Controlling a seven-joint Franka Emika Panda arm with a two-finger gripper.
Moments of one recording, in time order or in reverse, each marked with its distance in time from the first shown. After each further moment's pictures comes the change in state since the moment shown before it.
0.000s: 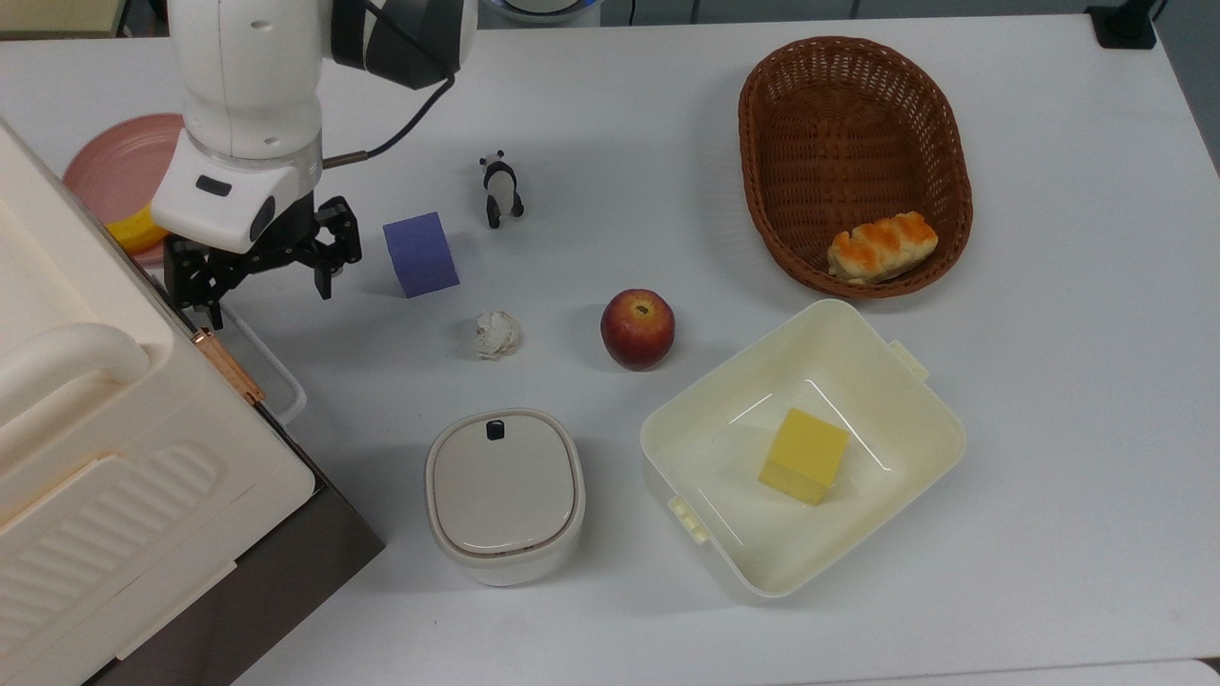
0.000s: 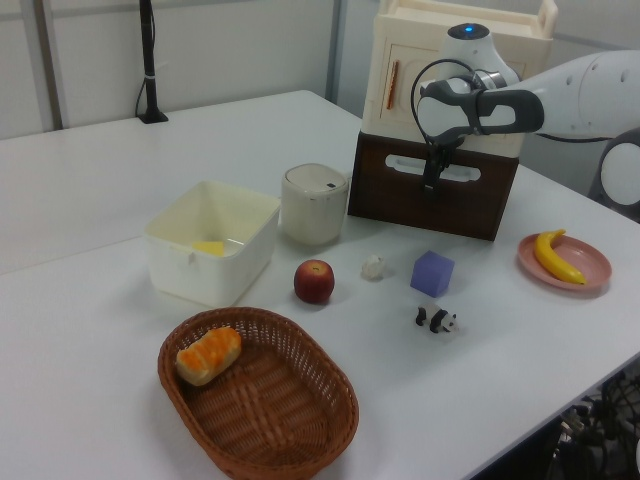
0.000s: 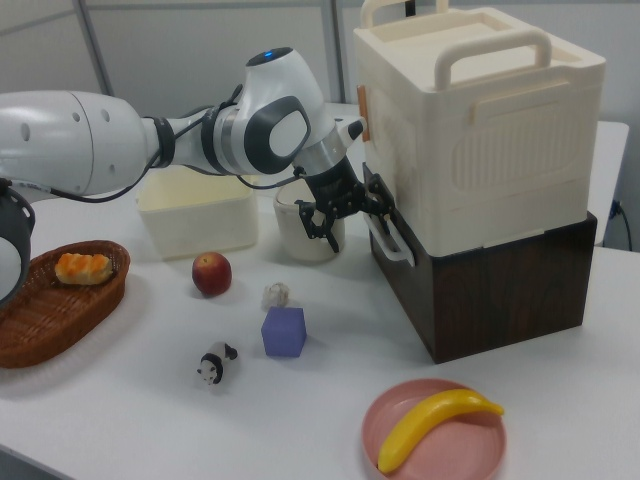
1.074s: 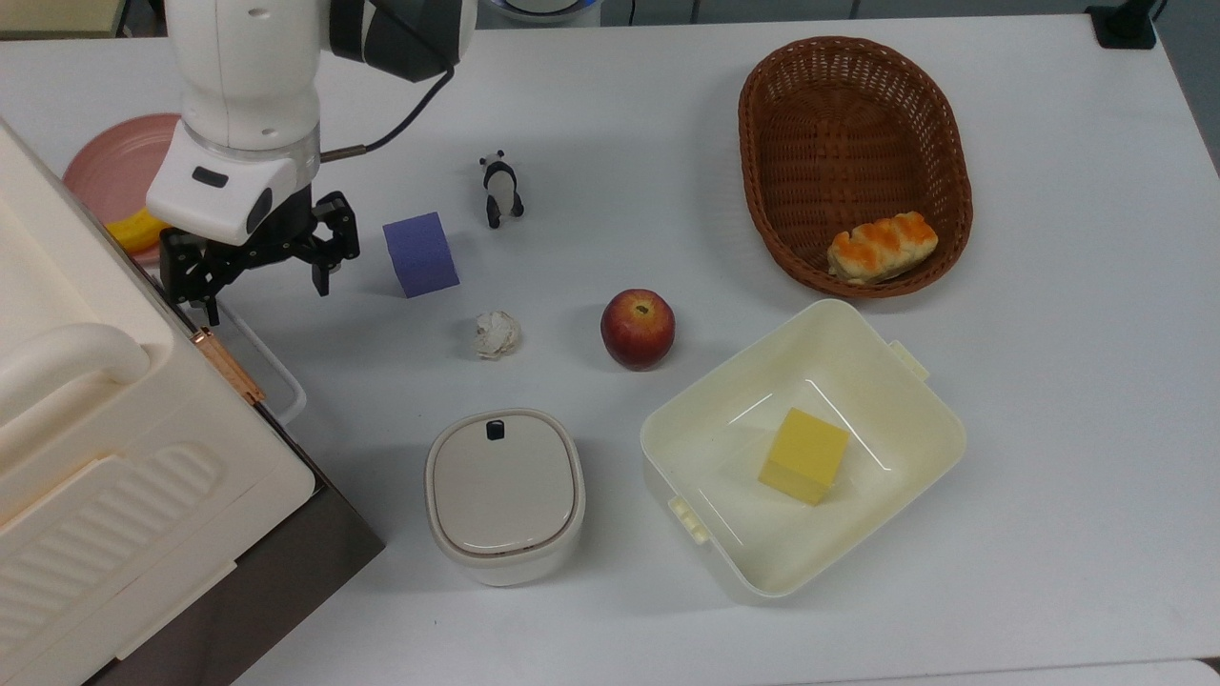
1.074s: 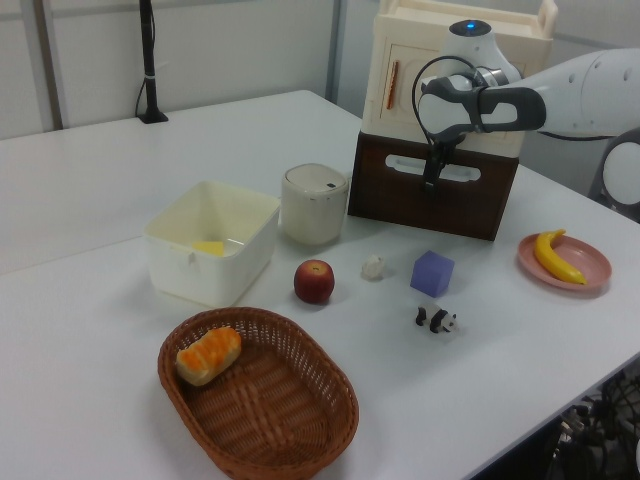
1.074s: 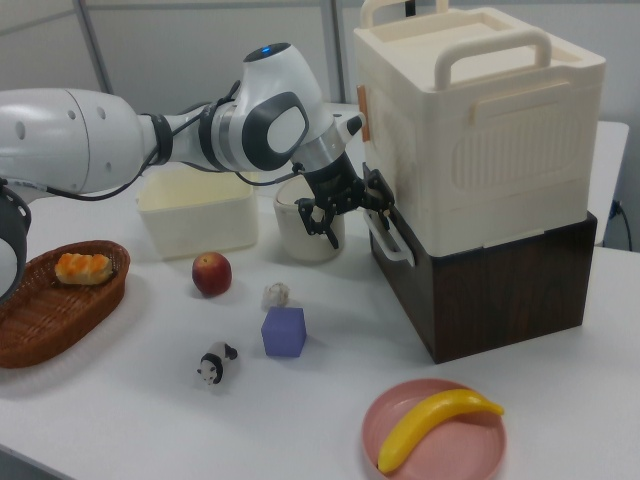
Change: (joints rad) arm 0.000 -0.011 0.000 0.000 0.000 0.000 0.000
